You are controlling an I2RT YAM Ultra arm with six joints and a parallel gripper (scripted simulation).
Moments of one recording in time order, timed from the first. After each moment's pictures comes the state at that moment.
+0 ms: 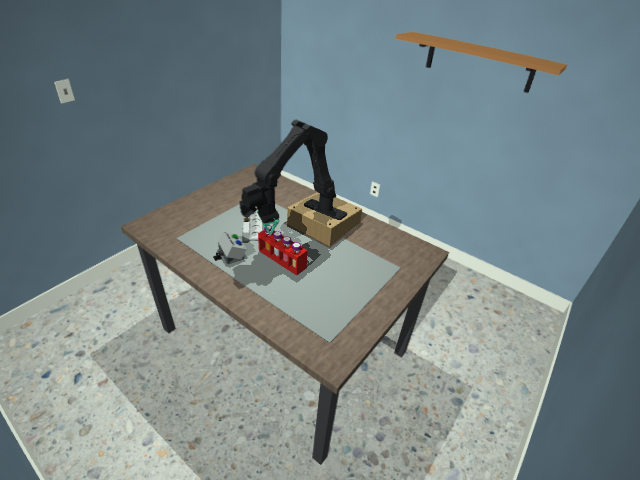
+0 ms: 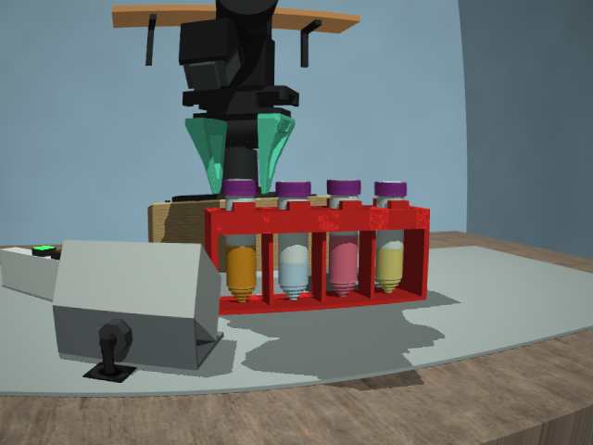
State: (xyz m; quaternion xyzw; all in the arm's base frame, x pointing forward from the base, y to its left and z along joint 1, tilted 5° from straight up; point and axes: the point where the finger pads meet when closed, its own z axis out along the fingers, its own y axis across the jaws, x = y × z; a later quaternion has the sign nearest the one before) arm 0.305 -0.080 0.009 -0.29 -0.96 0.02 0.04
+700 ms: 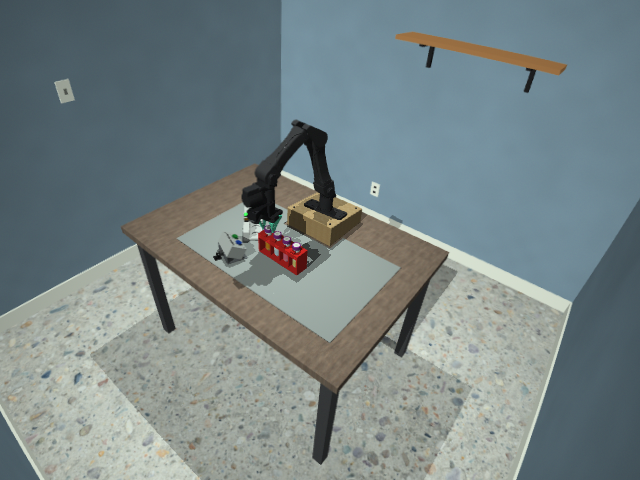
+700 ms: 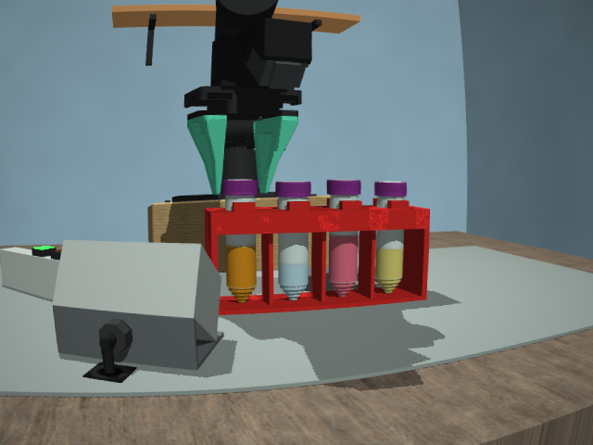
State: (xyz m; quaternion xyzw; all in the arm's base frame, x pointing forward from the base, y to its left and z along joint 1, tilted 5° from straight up) arm 0.305 -0.080 0.009 0.05 -1.00 0.01 0.04
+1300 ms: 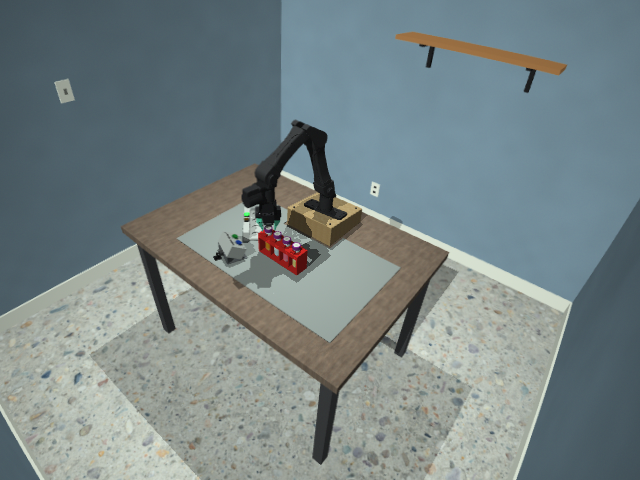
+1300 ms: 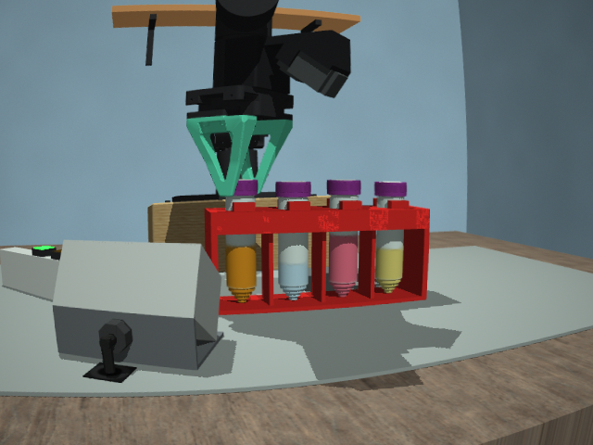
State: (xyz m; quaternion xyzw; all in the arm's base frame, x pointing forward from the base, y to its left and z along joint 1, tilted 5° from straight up) arm 0.305 -0.079 0.008 0.36 -0.93 -0.01 0.05
